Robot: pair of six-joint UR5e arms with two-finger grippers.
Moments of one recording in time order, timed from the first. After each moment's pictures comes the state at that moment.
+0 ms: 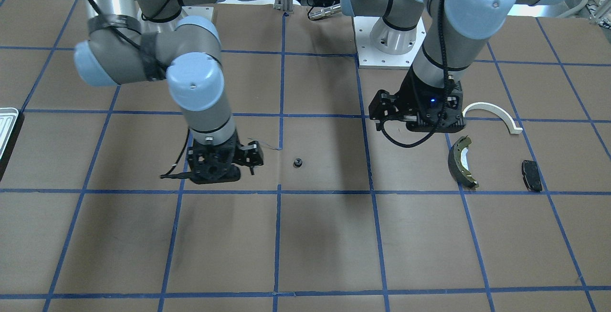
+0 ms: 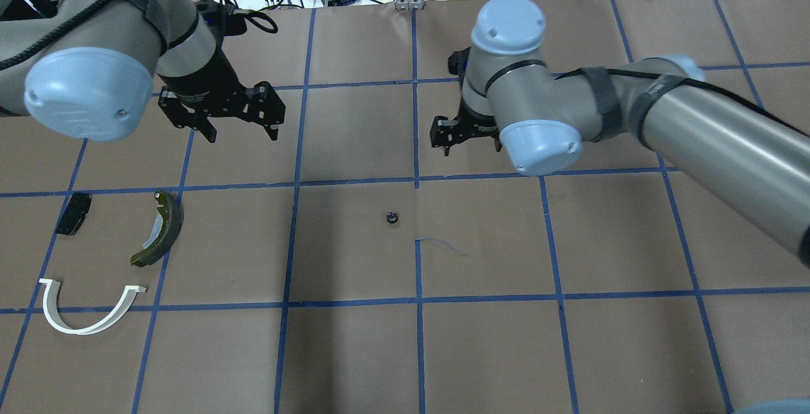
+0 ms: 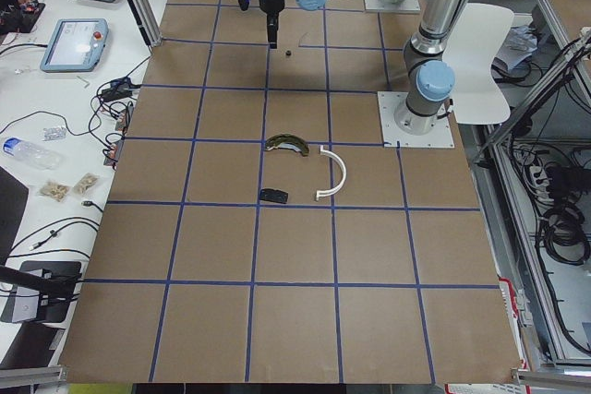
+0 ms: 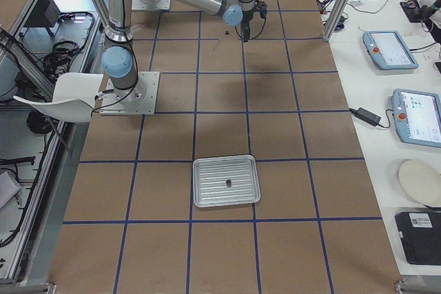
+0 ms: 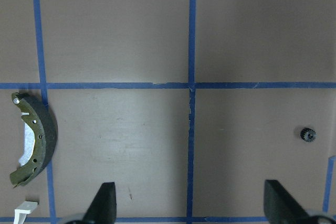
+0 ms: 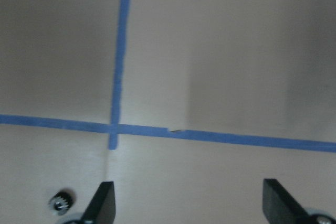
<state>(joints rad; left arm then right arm) -1.61 -1.66 -1.69 -1.38 1.57 0.00 1.72 -1.26 1.77 -2.15 -1.53 0.08</state>
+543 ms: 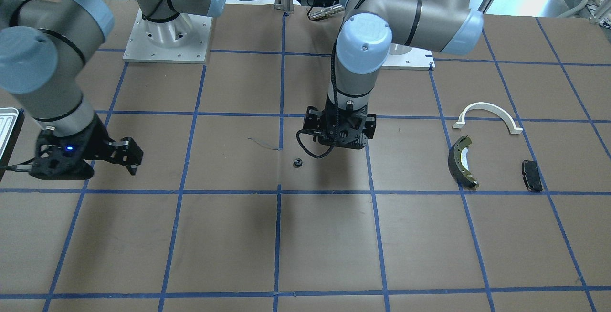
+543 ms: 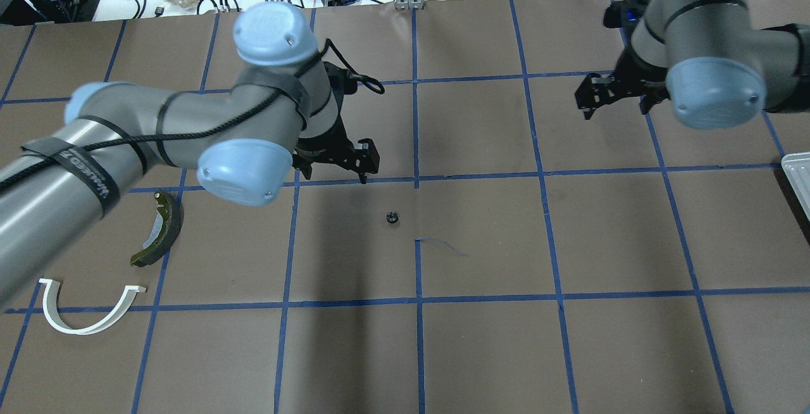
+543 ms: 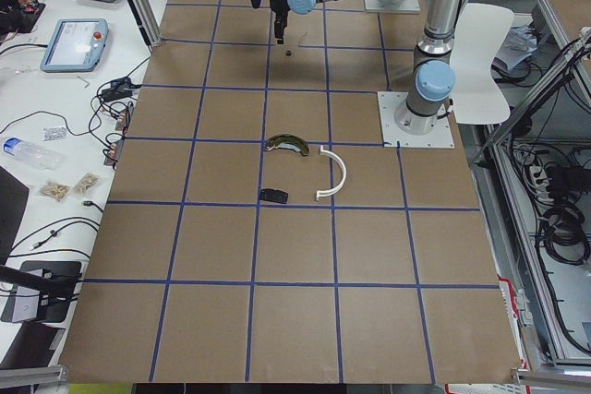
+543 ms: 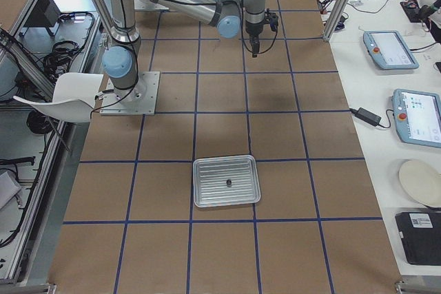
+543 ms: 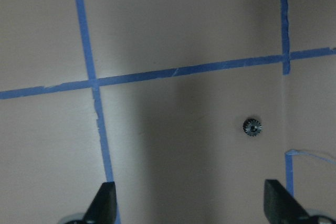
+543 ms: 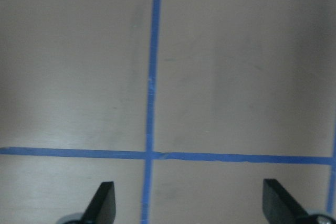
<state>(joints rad) -1.82 -1.79 -1.86 -1.08 1.55 -0.12 1.34 -1.39 1.79 -2.05 -1.59 -0.26</state>
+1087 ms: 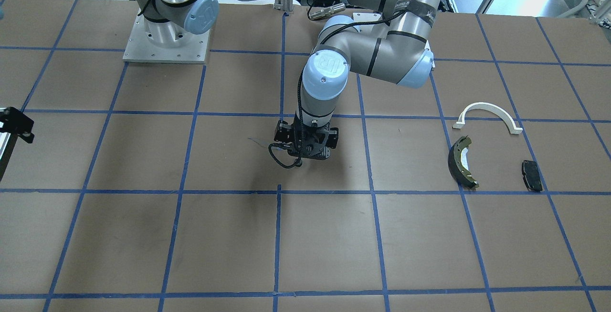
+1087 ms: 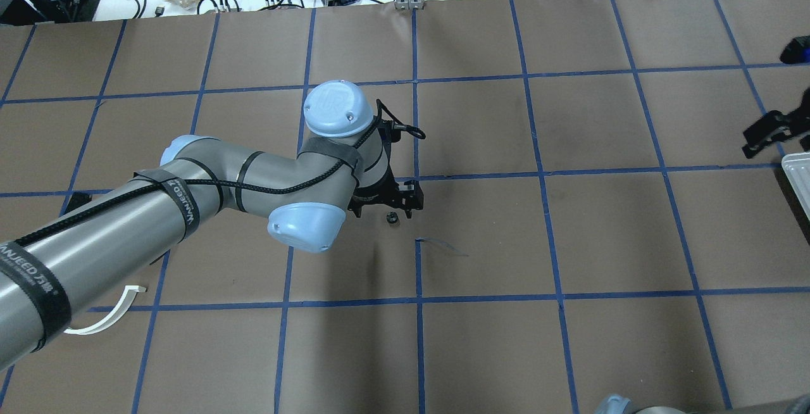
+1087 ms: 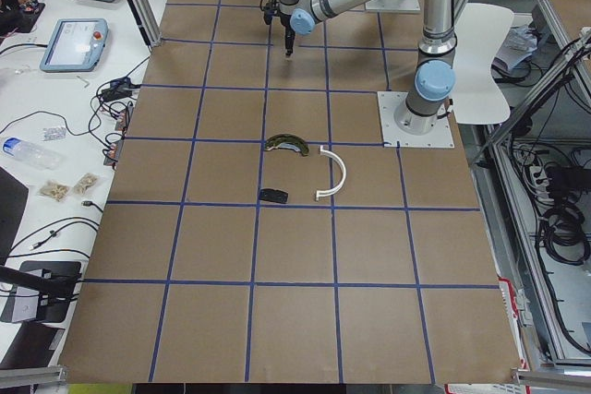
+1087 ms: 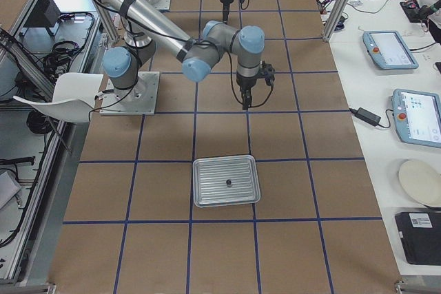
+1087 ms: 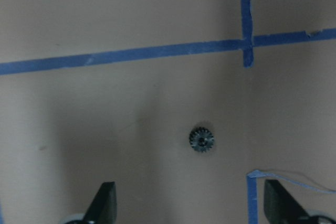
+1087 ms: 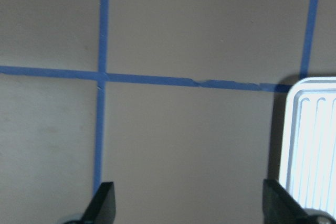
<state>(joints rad) -1.90 -1.91 -1.93 -0.88 1.48 -0.23 0.88 -1.39 1.84 -2.01 -1.59 -0.78</state>
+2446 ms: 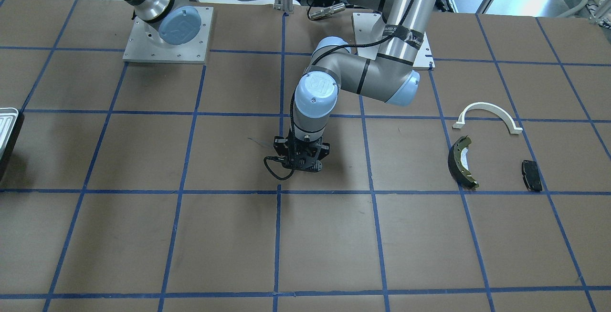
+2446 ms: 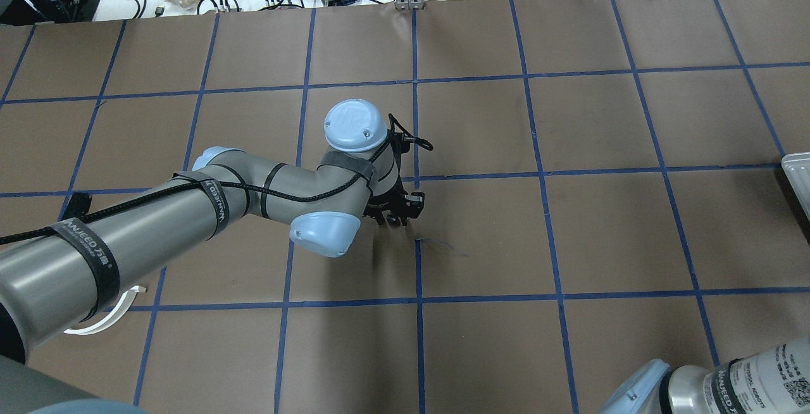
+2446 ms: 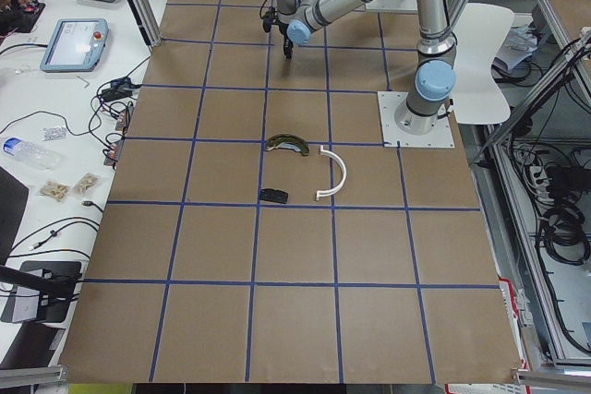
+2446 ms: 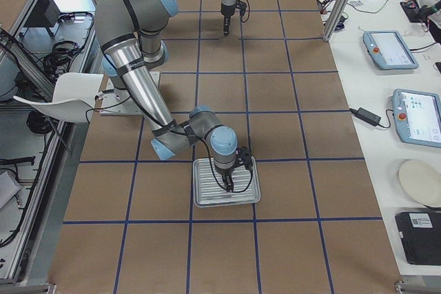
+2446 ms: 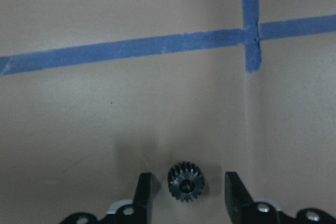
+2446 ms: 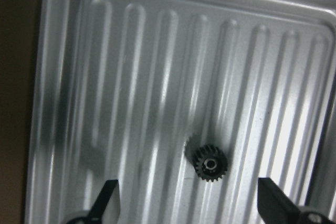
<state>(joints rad) -1.91 -2.00 -1.94 -0.79 1.49 -0.23 0.59 -1.08 1.80 -2.38 -1.57 -1.22</state>
